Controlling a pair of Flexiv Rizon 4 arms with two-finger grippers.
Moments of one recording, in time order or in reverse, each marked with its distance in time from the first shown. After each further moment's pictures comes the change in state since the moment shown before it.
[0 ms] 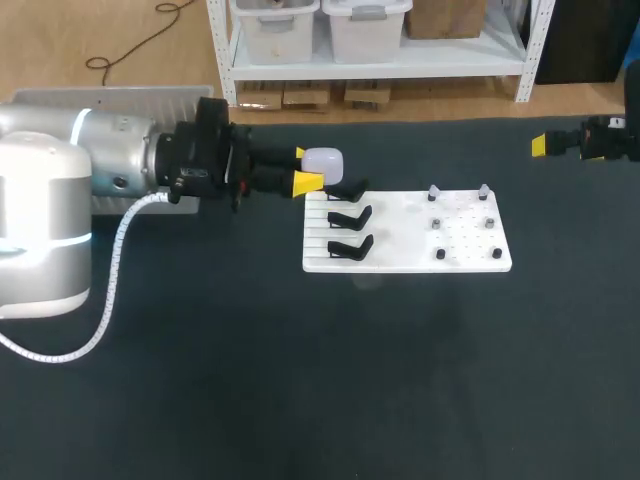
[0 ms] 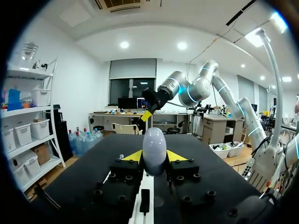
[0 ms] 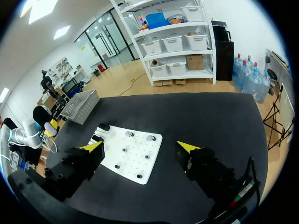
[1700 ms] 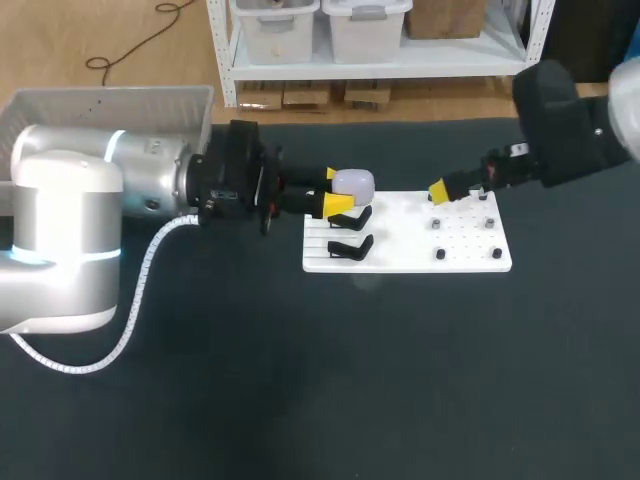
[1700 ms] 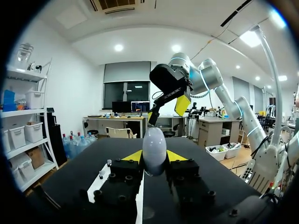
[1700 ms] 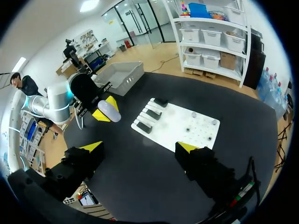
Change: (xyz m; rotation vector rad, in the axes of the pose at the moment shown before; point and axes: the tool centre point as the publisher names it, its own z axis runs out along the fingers) left arm 0.006 -0.026 0.039 0.048 -0.039 0.017; right arm 0.056 0.178 -0.011 -0.163 0.204 -0.208
